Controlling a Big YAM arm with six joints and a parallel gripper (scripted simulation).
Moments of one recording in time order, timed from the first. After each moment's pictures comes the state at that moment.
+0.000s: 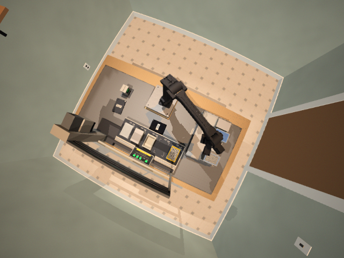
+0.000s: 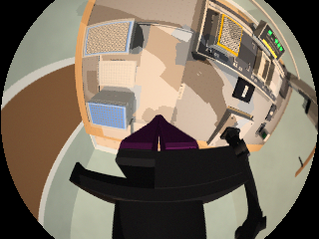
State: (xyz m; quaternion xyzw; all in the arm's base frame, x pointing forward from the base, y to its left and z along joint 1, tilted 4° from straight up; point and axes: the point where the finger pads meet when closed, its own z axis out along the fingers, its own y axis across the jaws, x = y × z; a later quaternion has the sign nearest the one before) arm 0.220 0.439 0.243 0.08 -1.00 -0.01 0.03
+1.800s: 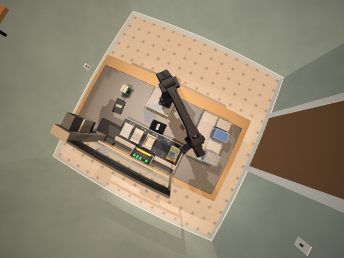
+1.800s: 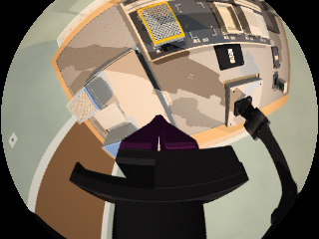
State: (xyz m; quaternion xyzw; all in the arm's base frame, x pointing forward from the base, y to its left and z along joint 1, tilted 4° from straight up) arm 0.274 0.340 0.241 -0.21 -0.98 0.00 0.04
